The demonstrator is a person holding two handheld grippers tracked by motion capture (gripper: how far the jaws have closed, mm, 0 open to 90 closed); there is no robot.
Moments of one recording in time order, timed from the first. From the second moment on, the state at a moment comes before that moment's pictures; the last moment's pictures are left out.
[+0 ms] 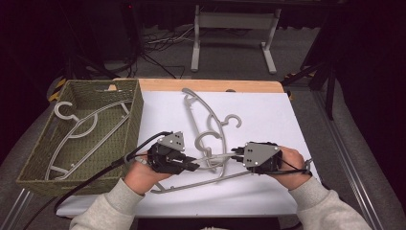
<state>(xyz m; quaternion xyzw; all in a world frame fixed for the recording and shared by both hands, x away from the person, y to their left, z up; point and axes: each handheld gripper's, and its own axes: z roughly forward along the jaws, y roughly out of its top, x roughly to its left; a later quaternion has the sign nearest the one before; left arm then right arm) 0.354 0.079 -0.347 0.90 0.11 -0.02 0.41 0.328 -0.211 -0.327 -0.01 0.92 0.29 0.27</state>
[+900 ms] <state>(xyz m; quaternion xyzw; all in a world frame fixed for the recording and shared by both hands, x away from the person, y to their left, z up) 0.357 0.124 -0.274 0.88 0.17 0.07 0.44 0.334 -0.274 -0.303 0.18 0.81 0.50 0.24</state>
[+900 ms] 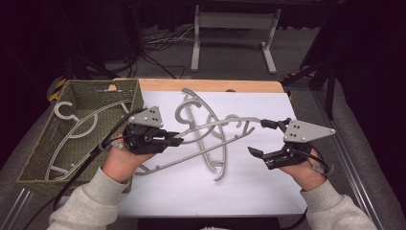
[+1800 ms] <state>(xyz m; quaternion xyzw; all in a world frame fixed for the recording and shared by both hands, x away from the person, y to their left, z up) 0.359 0.211 -0.236 0.84 0.25 0.16 0.44 0.351 -0.276 -0.333 0.21 0.80 0.52 0.21</state>
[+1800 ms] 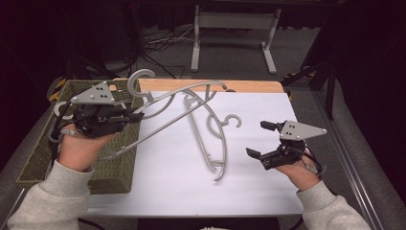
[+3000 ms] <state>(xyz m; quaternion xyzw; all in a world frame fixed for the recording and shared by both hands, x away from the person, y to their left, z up) 0.369 0.323 -0.267 0.80 0.39 0.22 0.40 0.359 -0.270 -0.348 0.24 0.81 0.50 0.20</state>
